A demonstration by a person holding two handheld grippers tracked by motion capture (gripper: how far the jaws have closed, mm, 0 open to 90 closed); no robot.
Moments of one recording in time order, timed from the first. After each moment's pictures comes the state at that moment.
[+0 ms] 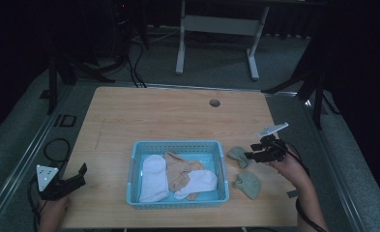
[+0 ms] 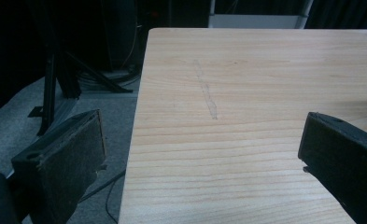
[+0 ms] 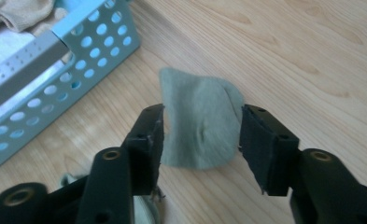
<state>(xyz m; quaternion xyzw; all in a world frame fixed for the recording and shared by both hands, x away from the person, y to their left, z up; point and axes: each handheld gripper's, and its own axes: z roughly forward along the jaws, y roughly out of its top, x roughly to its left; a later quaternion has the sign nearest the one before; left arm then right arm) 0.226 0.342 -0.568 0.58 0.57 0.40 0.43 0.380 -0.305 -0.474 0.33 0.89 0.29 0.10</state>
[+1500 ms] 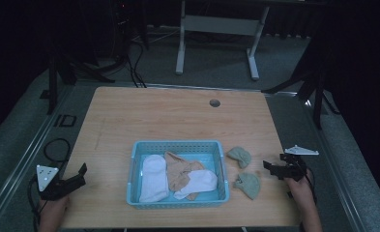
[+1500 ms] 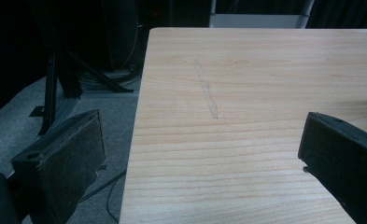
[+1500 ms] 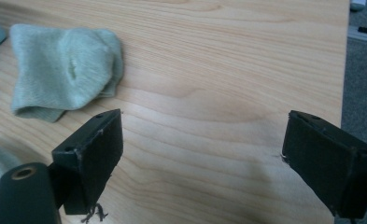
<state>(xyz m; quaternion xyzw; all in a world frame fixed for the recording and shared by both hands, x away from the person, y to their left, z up) 0.226 0.341 -0.568 0.58 0.57 0.40 0.43 0.347 -0.388 -0.545 0.49 0.77 0.36 0.19</state>
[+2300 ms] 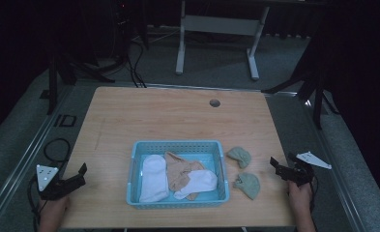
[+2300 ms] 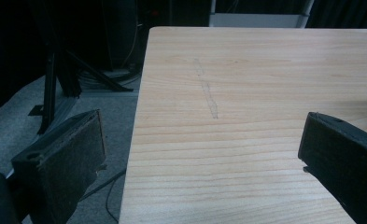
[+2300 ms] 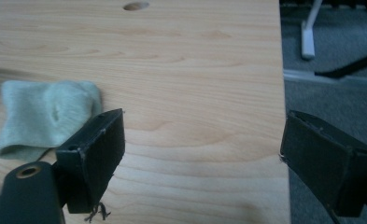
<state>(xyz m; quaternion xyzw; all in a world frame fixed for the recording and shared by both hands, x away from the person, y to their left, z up) 0.227 0.342 -0.568 0.58 0.57 0.40 0.43 0.327 -0.404 -0.552 0.50 0.69 0.44 0.28</state>
